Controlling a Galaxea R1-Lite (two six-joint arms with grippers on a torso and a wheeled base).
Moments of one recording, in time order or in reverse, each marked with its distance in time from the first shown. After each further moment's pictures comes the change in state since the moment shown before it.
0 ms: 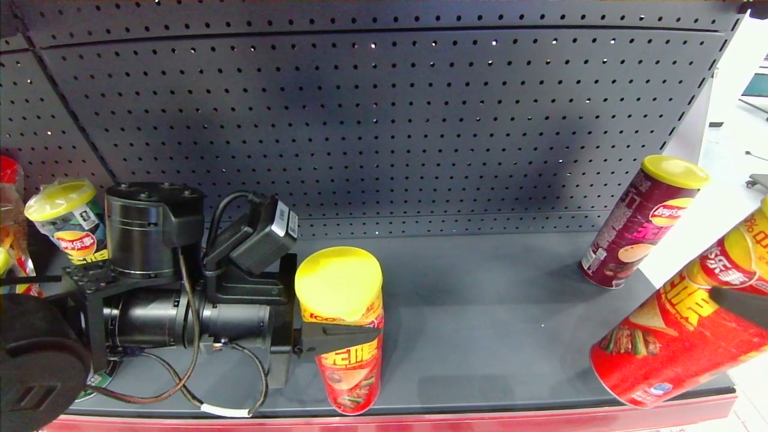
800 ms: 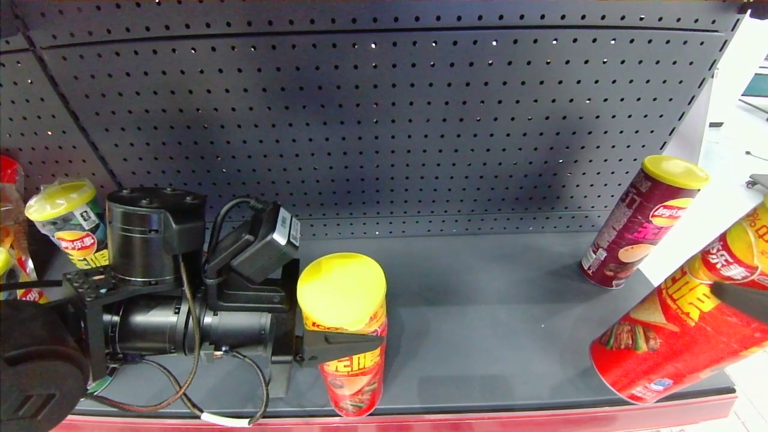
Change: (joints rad) left arm -0.017 0.000 0.014 -0.005 0.002 0.008; right arm 0.000 0.003 -0.009 0.001 -0.001 0.000
